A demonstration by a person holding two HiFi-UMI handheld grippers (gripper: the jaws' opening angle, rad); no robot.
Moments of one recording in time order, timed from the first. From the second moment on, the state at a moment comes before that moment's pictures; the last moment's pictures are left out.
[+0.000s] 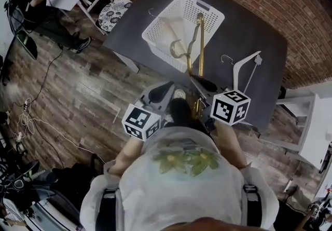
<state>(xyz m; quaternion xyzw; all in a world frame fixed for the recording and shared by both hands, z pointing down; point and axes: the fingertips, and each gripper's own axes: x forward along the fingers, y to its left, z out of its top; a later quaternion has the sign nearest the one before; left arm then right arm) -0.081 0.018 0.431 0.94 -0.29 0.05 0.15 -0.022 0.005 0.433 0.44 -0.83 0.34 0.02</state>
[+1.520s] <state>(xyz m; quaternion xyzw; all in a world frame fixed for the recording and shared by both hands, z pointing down) -0.078 -0.120 0.435 0.92 -0.34 0.05 0.16 -0.015 -0.150 0.457 0.40 -0.82 0.40 0.06</state>
